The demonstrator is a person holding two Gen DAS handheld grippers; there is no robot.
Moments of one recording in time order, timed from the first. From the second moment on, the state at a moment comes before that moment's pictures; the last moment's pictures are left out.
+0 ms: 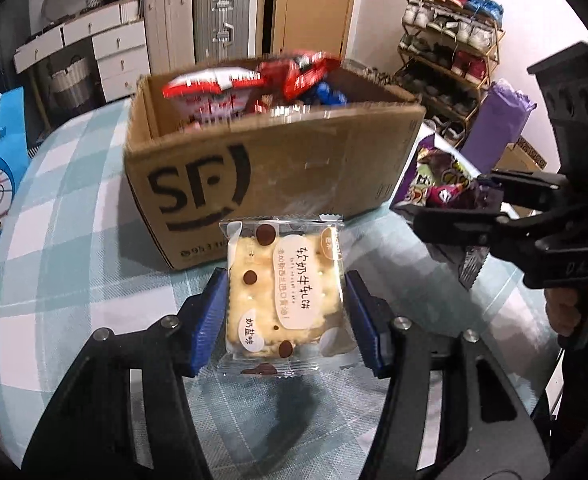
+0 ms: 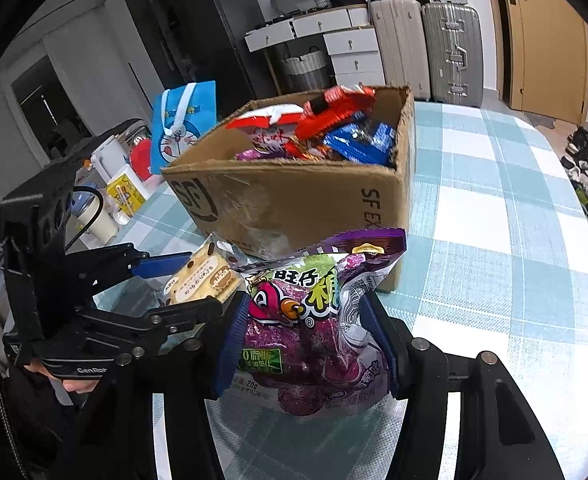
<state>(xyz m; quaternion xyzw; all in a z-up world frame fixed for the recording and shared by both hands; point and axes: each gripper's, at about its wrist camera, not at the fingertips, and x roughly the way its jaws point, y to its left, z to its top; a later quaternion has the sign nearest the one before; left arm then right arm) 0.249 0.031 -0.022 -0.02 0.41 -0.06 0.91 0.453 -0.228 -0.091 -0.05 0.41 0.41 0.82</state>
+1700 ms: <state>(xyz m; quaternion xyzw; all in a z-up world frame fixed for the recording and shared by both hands) 0.332 0.092 0.057 -0.06 0.29 0.02 0.96 0.518 -0.183 -0.030 -0.01 0.28 0.37 0.89</state>
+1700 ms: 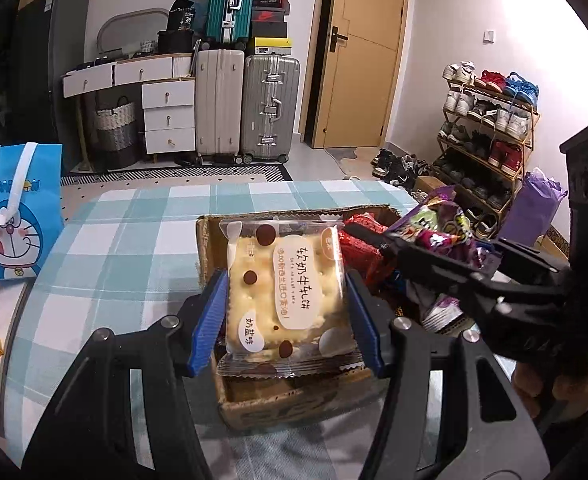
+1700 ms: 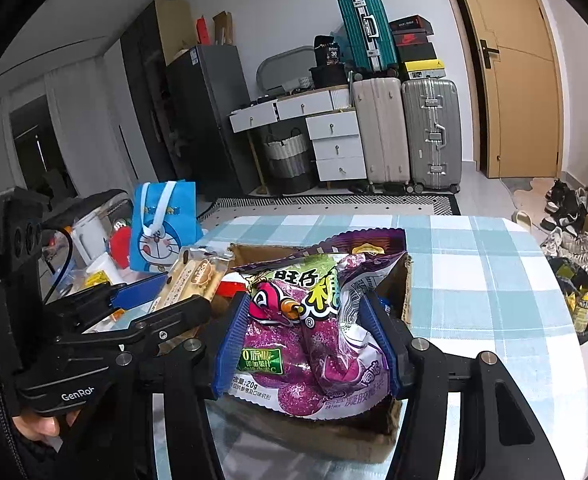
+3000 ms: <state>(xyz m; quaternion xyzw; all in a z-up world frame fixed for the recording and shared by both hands) 0.306 0.110 0.037 -0.05 0.27 0.03 0.96 0.497 -0.212 -0.034 -0.01 0.26 0.37 0.89</state>
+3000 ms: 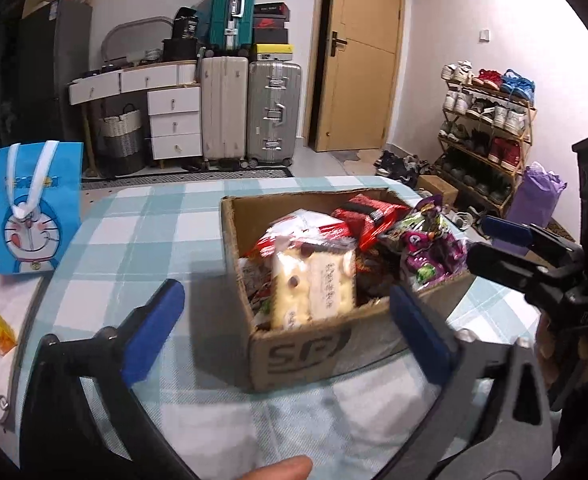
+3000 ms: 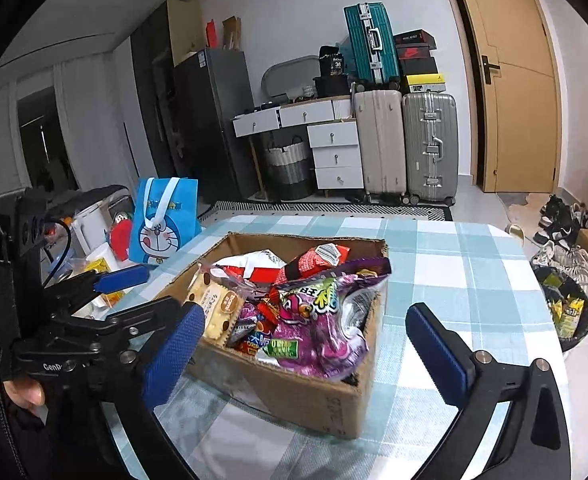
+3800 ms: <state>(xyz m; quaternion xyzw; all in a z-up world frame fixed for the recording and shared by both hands) 0.243 0.109 -0.003 -0.03 0.25 0.06 0.97 0.433 -0.246 -0.068 -0.01 0.22 0.38 0.90</state>
